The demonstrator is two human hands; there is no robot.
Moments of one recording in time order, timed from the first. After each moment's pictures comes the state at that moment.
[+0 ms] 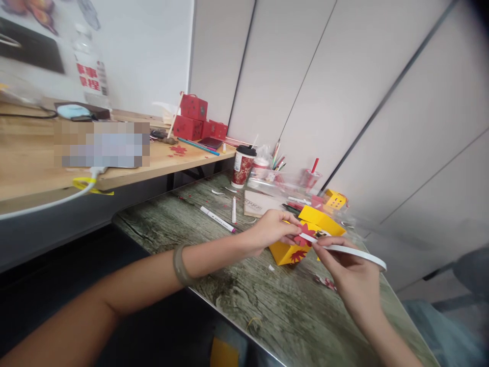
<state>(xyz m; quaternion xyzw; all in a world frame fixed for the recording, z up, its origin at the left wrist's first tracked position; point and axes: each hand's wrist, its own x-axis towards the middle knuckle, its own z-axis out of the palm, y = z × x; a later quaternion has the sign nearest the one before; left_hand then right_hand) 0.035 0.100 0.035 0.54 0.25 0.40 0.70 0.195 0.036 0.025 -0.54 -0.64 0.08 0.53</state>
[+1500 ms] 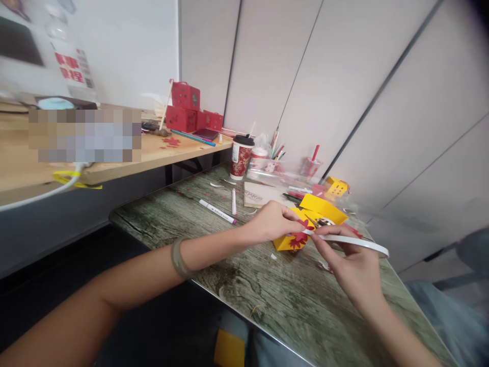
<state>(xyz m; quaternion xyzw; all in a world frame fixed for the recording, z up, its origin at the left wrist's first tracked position) 0.035 0.104 0.022 0.66 0.27 0.38 0.59 0.188 0.028 0.025 -0.54 -0.70 0.00 0.47</state>
